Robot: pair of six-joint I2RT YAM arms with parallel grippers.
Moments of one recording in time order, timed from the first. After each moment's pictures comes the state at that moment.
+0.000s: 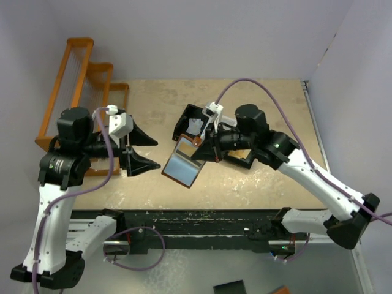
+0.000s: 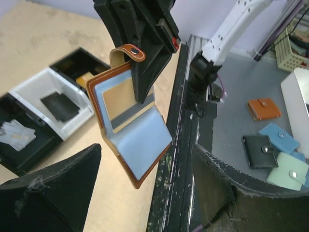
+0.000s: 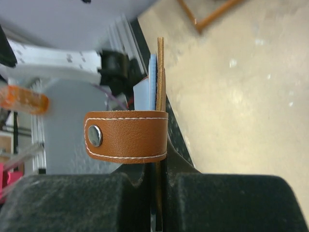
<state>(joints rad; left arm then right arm) -0.19 0.88 1.37 -0.86 1.16 0.21 0.78 1.17 1.26 -0.43 -0.58 0.32</state>
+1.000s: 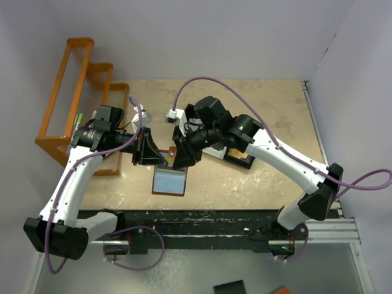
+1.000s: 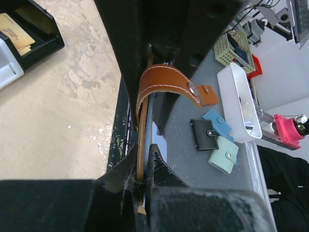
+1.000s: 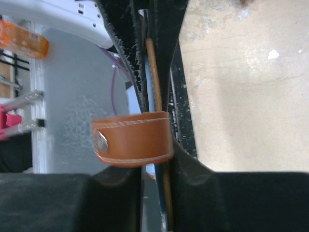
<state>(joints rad) -0.19 1.14 1.20 -1.05 1.35 0.42 0.92 1.55 1.63 -0.77 -0.67 0.08</state>
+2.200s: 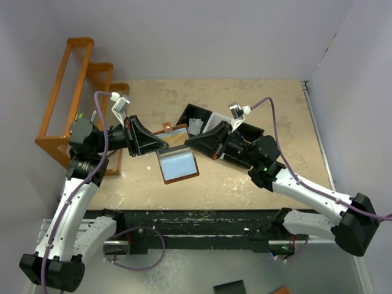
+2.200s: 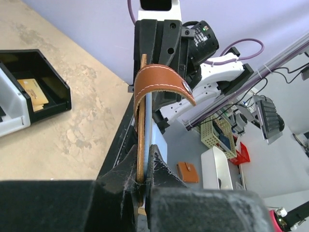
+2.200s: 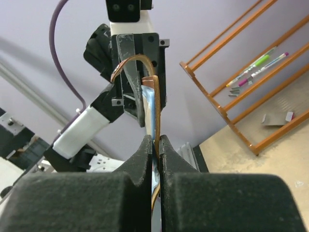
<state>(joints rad) -0.19 0.84 0.92 0.13 1.16 -0.87 0.83 1.11 0.74 0.74 -0.37 0.90</state>
